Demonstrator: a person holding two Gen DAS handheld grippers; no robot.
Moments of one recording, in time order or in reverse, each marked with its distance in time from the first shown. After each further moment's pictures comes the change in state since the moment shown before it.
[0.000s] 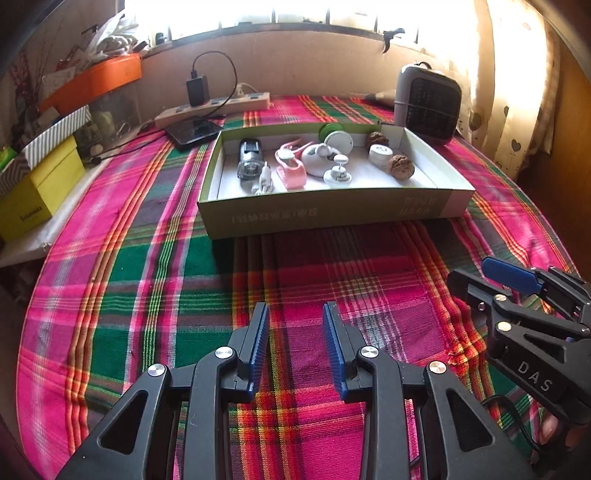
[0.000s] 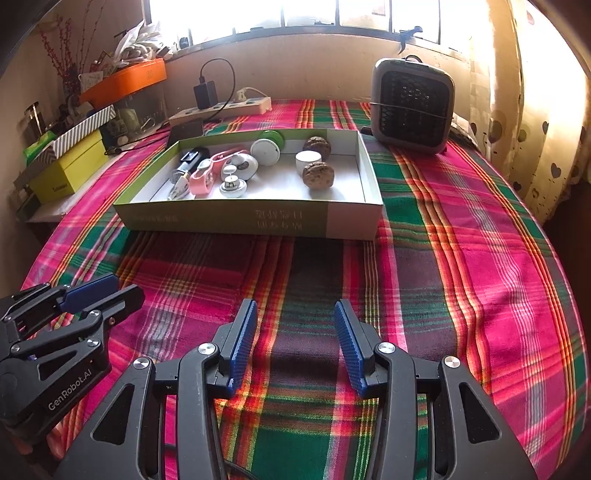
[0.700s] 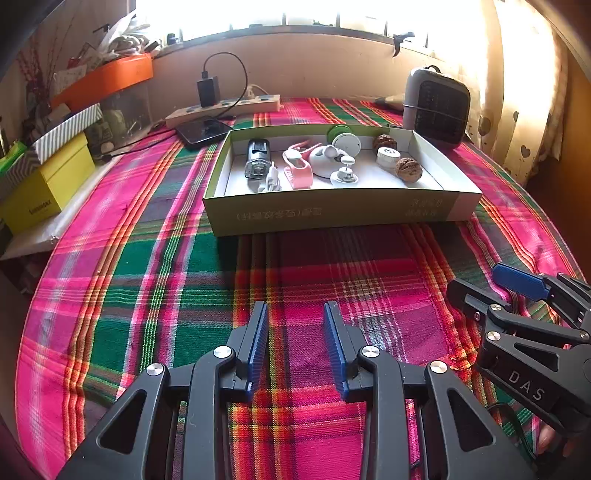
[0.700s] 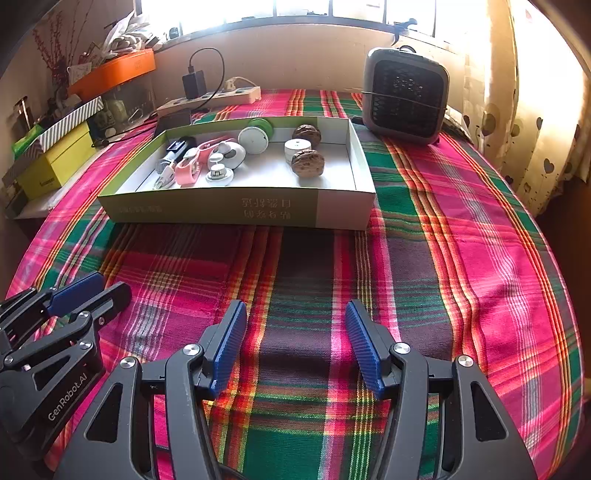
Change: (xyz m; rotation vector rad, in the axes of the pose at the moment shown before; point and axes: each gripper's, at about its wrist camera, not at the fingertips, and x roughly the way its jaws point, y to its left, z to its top) left arm -0.001 -0.002 -0.002 -0.021 -0.016 0.034; right arm 0.005 -0.002 0.000 0.001 0.034 -0.046
